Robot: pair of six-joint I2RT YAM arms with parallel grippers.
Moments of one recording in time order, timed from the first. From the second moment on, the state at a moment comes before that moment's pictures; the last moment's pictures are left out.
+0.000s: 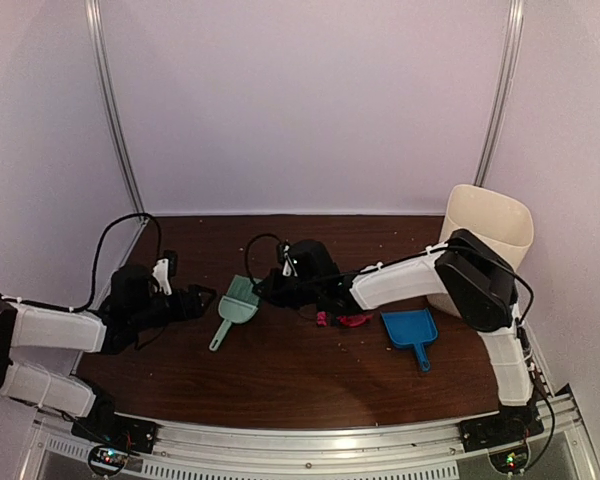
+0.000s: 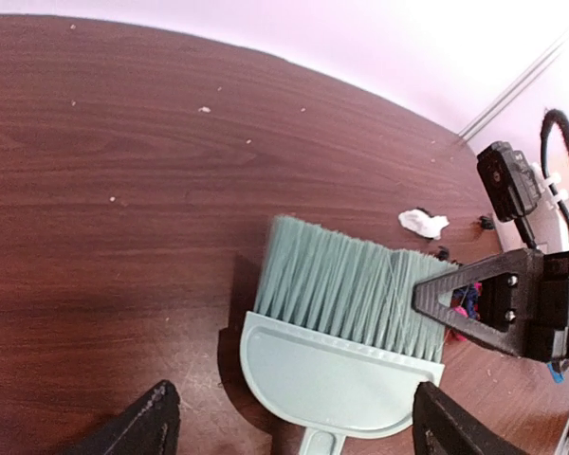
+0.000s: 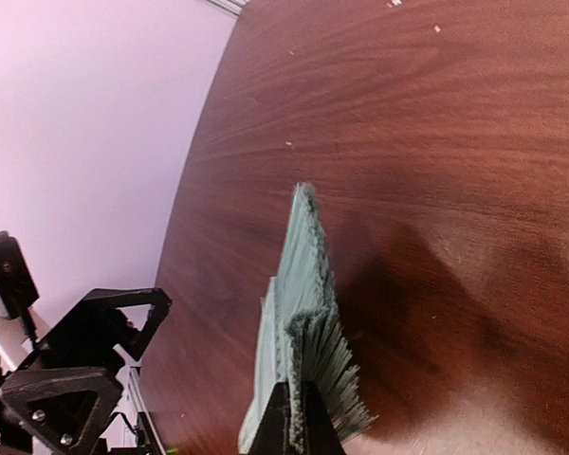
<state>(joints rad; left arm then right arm) -0.41 1.26 0.33 0.50 0.19 -0.49 0.93 2.24 1.48 0.31 -0.17 0.99</state>
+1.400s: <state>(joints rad) -0.56 0.71 0.14 0.98 0.57 -0.97 1.16 1.63 1.13 0.65 0.16 0.81</state>
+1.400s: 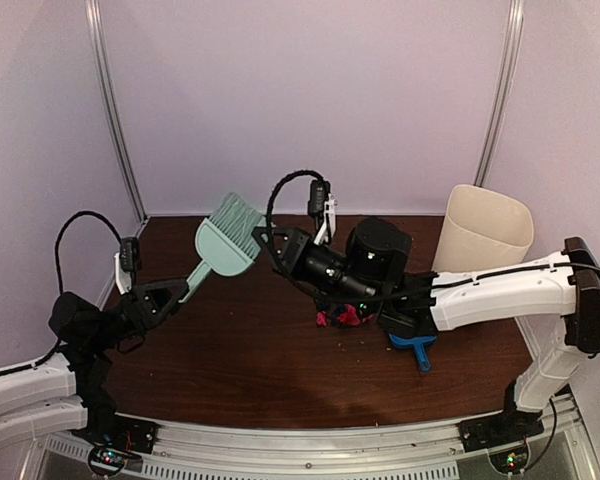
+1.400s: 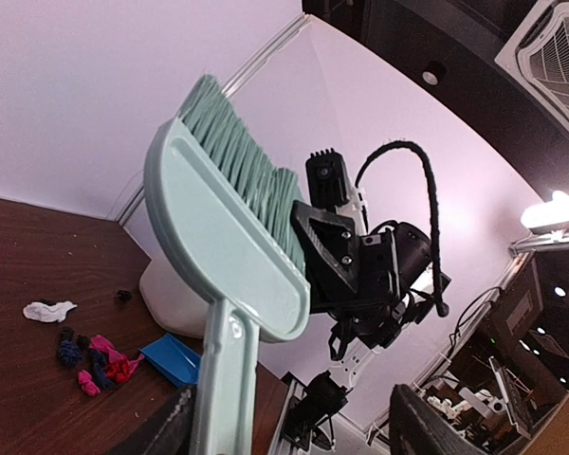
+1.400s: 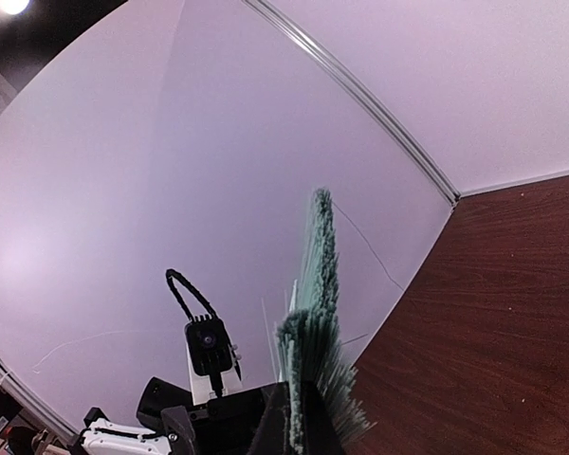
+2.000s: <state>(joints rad) -0.56 0.59 0.09 0.99 0.56 -1.06 1.20 1.69 1.13 0.76 0.20 0.75</state>
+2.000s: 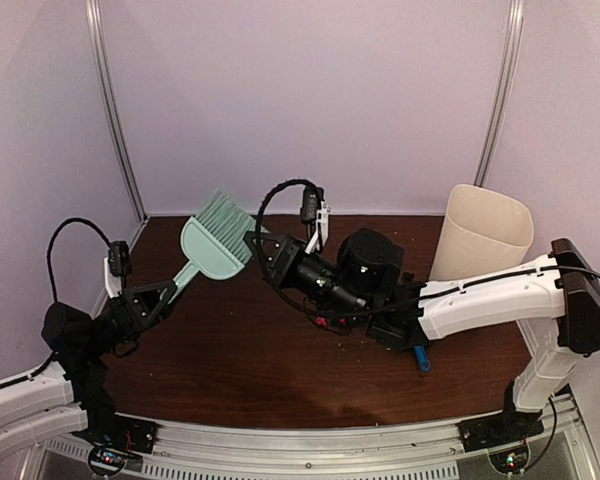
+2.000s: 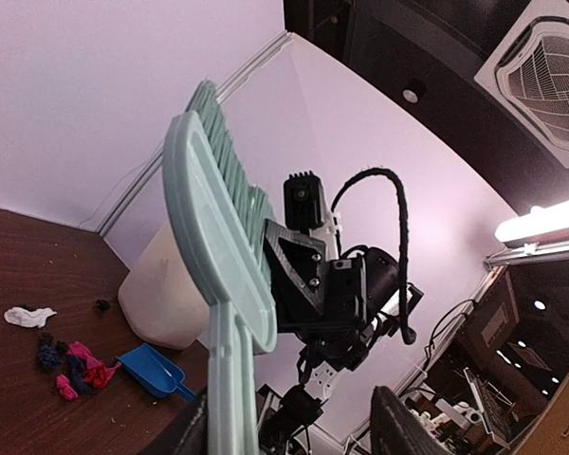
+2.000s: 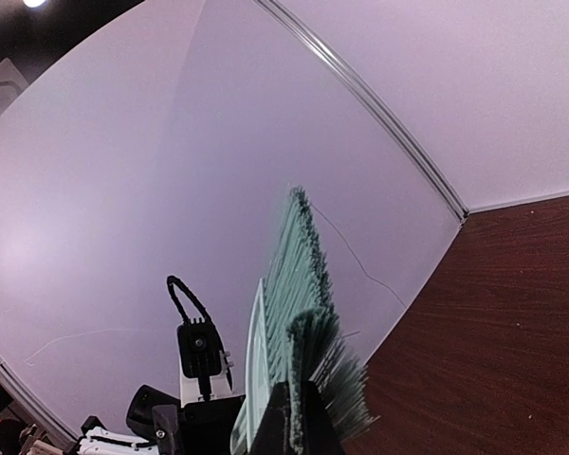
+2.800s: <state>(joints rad) -0.56 0.58 0.09 0.95 0.51 -1.06 1.28 1.72 1.10 0.89 0.30 0.66</state>
